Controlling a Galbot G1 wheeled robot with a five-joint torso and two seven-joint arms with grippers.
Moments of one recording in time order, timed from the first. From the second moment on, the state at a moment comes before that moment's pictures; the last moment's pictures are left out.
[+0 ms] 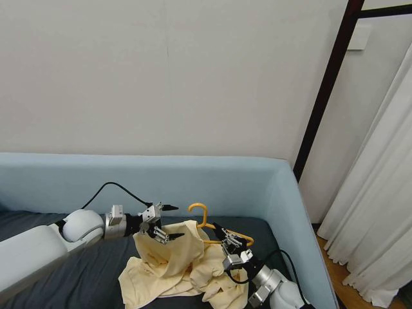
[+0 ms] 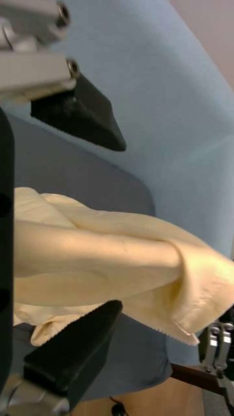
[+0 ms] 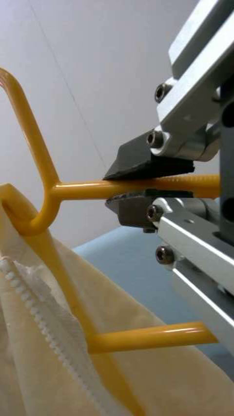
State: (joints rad) left arm 0.21 -0.48 0.70 -1.56 -0.74 -0.19 0.62; right arm -0.99 1.09 -0.05 1.53 -0.84 0.44 0.37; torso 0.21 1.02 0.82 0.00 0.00
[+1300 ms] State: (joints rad) left arm 0.33 -0.51 0.60 -1.50 -0.71 -0.22 0.68; right arm -0.97 1.08 -0.12 1.54 -0.71 0.41 0.38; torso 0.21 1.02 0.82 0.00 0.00
